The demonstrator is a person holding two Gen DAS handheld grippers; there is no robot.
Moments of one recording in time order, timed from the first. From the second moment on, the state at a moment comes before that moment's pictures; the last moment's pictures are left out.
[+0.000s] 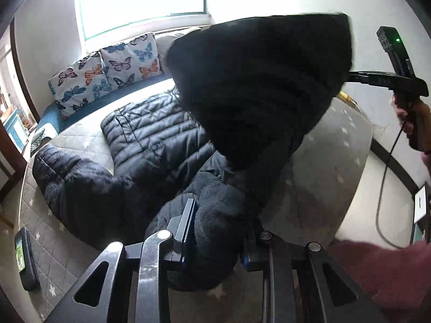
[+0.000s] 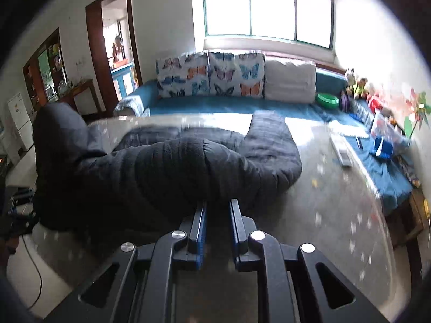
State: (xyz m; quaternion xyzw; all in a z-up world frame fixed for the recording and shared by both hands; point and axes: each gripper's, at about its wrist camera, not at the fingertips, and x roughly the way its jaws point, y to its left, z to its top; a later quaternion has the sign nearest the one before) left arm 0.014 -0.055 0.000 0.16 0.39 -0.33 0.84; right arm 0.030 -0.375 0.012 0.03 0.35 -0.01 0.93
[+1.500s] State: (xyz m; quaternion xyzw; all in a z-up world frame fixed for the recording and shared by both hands) left arm 0.113 -0.052 0.000 0.12 0.47 -0.31 0.82; right arm 0.113 -0.357 -0.105 0.01 0.54 0.07 0.84
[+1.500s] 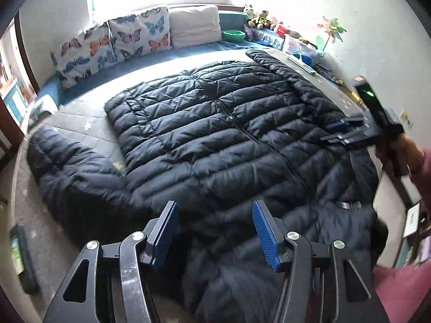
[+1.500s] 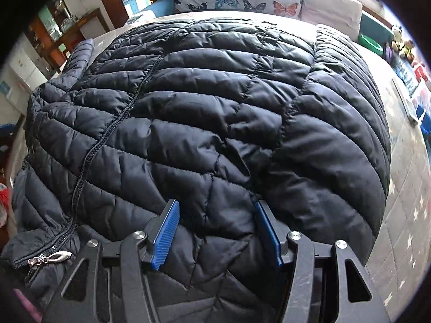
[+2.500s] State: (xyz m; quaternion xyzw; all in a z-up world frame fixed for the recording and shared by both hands) left arm 0.236 -0.043 -0.059 0.04 0.55 -0.23 0.80; right arm 0.177 -0.429 -0.091 0.10 0.53 0.00 0.84
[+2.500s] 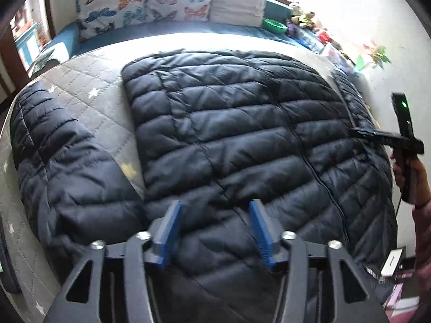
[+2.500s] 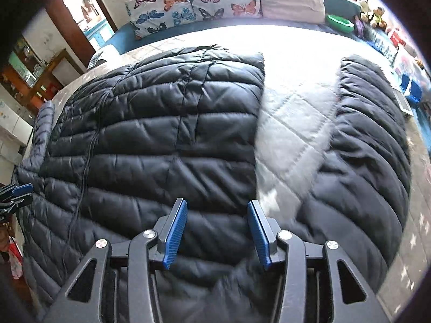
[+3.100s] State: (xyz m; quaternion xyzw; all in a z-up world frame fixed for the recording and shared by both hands) left arm 0.317 -0.021 -0.096 -0.03 0.59 -0.18 0.78; right arm 0.229 -0.423 -0.095 0.11 0.52 0.03 0.84
